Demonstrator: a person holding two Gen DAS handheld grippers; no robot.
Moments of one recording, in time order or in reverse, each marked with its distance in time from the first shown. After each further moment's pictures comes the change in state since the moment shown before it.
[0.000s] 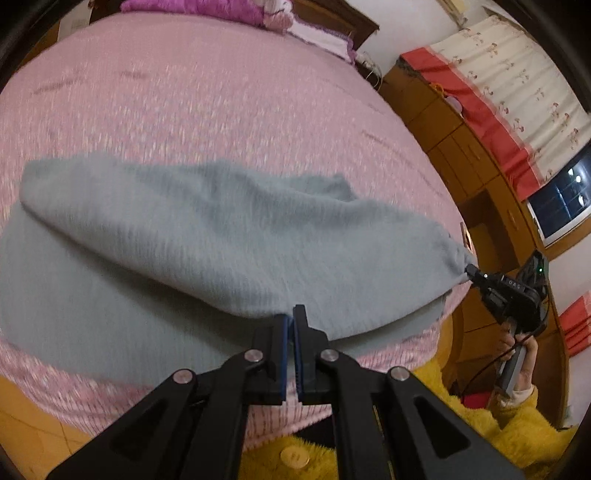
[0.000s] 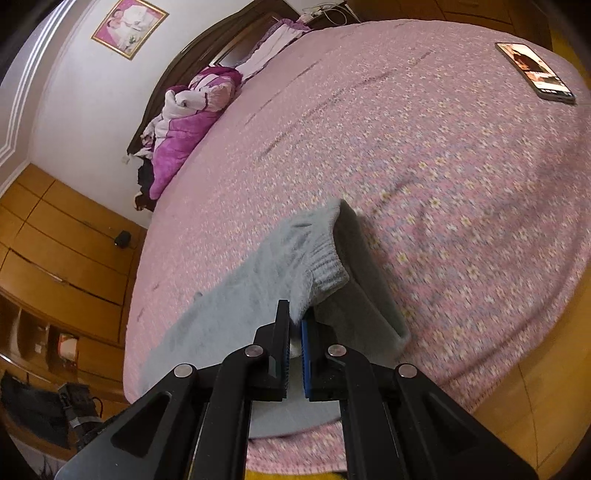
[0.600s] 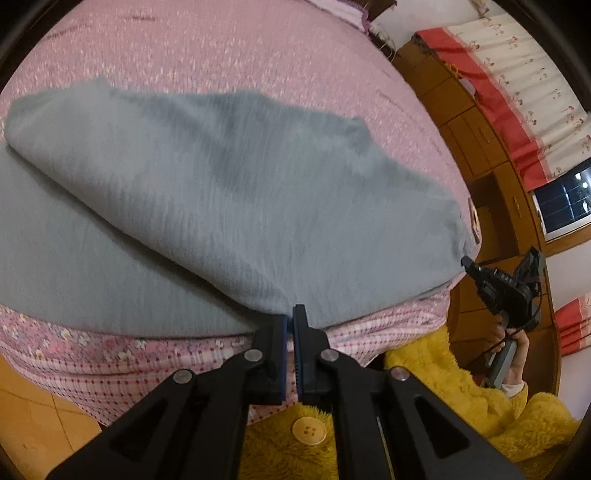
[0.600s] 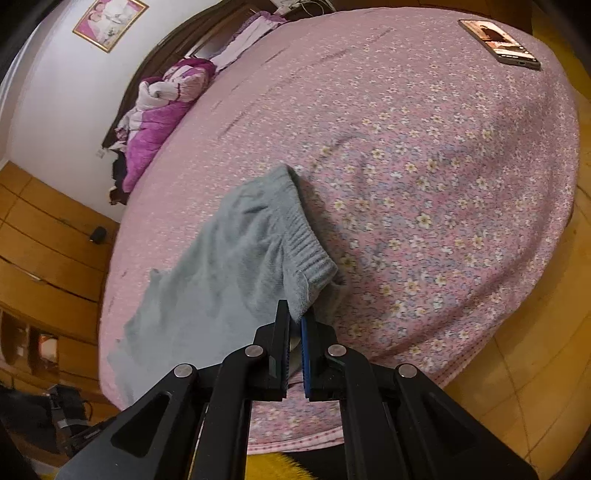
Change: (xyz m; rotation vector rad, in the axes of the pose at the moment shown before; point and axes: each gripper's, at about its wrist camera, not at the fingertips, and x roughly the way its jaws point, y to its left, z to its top) left arm 0.025 0.008 -0.022 -0.048 0.157 0.005; right arm 0.008 -0.038 -0.029 0.011 0.025 -0.141
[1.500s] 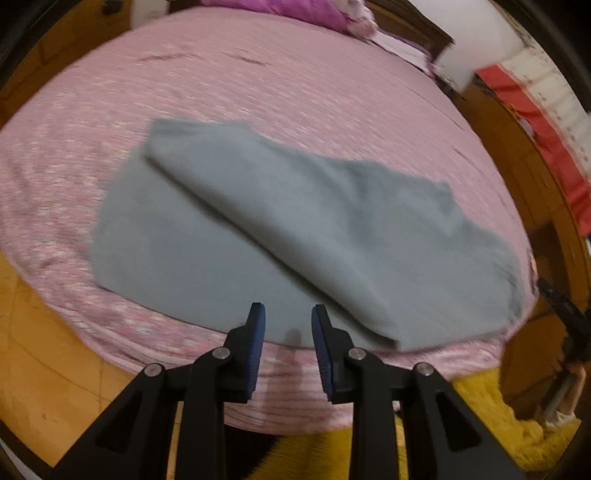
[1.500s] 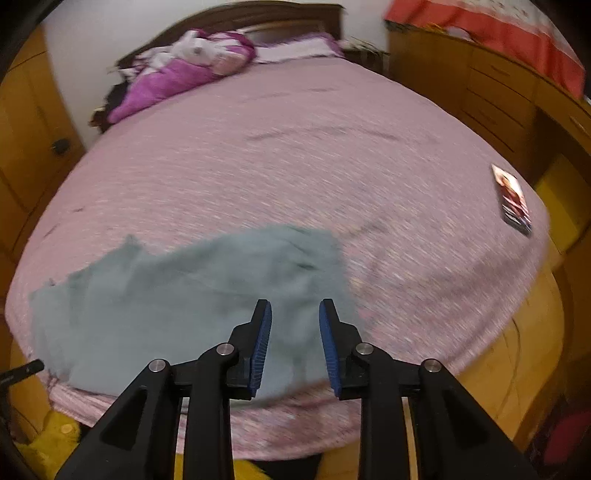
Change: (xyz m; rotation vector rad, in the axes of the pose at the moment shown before) left arm -0.065 0.053 -0.009 -0.131 -0.220 0.301; right arm -0.014 0.126 0.012 -0.459 -0.094 -0.243
